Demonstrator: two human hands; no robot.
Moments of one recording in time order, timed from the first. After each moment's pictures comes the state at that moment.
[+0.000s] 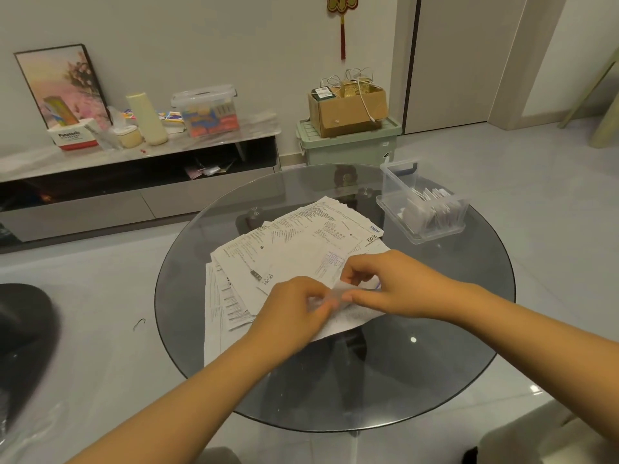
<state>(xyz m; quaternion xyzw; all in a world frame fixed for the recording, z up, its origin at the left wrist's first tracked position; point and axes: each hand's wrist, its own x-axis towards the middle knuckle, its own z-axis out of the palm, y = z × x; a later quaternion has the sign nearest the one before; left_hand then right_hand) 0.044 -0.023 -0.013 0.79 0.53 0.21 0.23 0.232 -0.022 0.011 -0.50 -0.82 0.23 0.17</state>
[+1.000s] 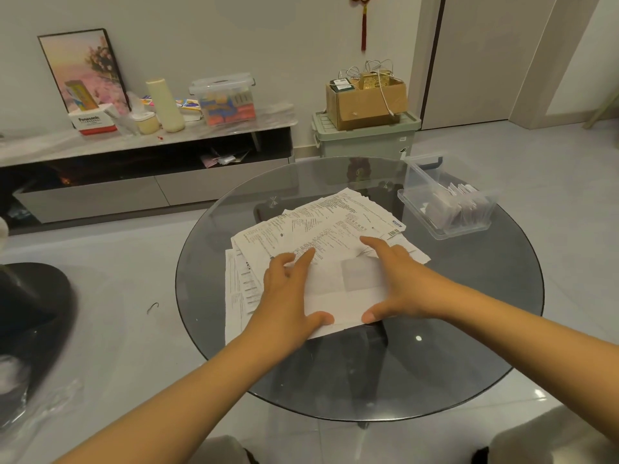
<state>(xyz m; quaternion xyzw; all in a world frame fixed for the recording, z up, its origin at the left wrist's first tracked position) 0.011 -0.026 -0.025 0.77 0.58 0.19 0.22 0.215 -0.014 -0.011 -0.62 -0.73 0.26 0.10</state>
